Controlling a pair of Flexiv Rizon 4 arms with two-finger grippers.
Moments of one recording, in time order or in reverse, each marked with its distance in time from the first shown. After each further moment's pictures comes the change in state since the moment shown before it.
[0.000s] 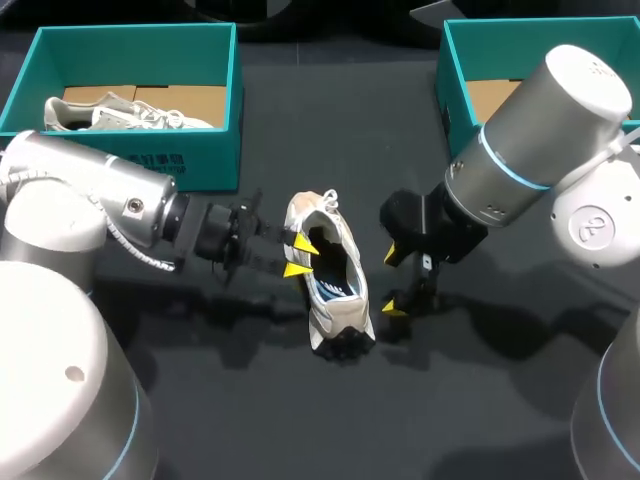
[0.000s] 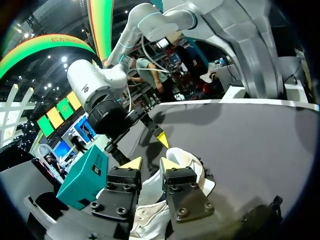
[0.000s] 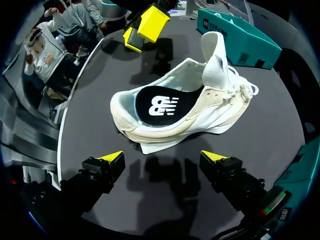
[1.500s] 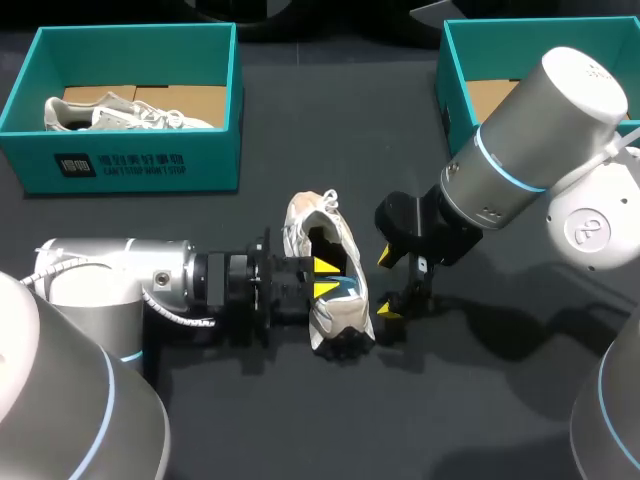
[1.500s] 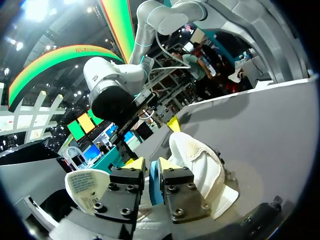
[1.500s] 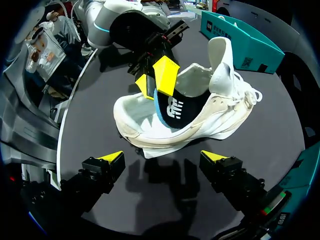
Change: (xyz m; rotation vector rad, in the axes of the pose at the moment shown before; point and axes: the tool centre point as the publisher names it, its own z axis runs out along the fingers) left arm 0.012 0.032 0.046 0.078 -0.318 0.006; right arm 0.005 0.008 0.005 -0.012 0.005 -0.029
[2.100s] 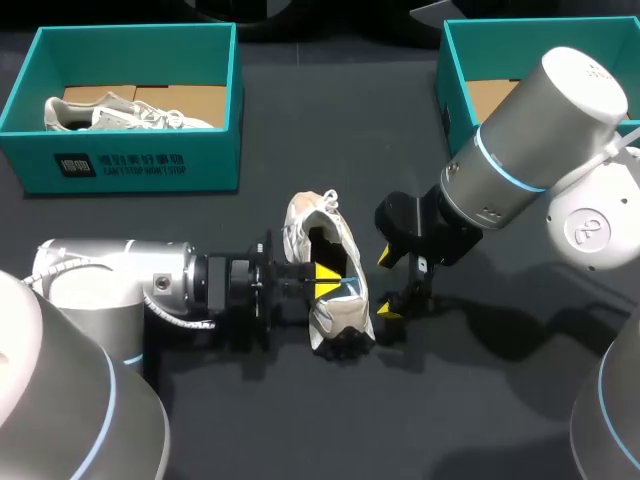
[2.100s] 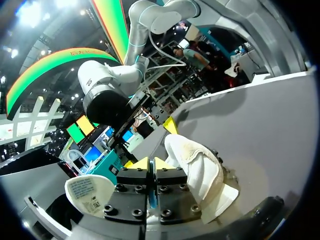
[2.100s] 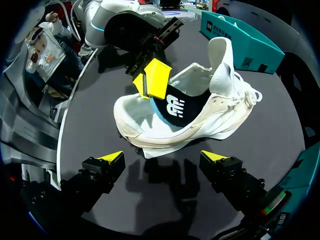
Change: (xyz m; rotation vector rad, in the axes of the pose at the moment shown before) left arm 0.003 -0.001 0.002 -0.029 0.012 0.059; right arm 0.000 0.000 0.000 0.000 0.000 0.000
